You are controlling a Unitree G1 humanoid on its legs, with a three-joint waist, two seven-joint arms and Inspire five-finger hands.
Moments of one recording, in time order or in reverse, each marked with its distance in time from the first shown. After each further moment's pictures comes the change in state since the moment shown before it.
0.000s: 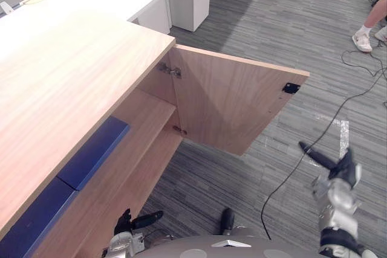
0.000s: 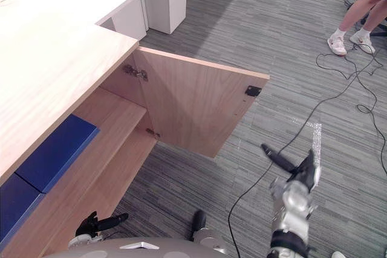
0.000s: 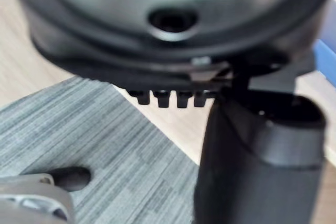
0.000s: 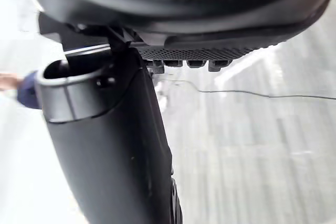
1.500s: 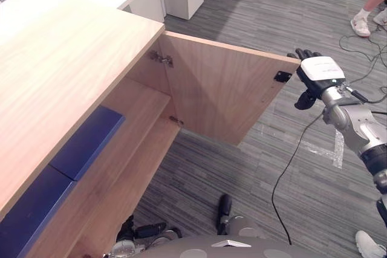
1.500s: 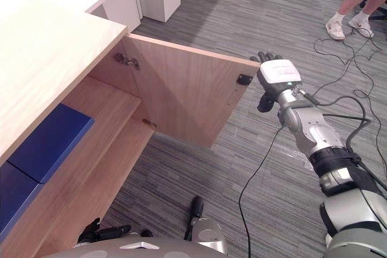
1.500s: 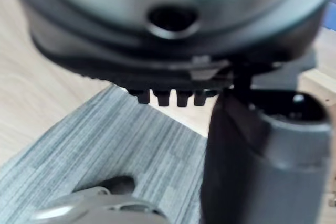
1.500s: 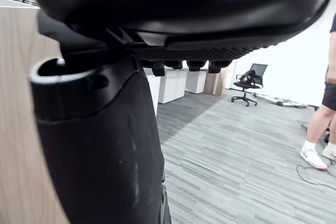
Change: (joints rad) left arm 0.028 0.011 -0.101 0.035 0.077 -0.025 0.024; right arm -0.474 -0.674 1.002 0.045 -0.918 -0.019 0.069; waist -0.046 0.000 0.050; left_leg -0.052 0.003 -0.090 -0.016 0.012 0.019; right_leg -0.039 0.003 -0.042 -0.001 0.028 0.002
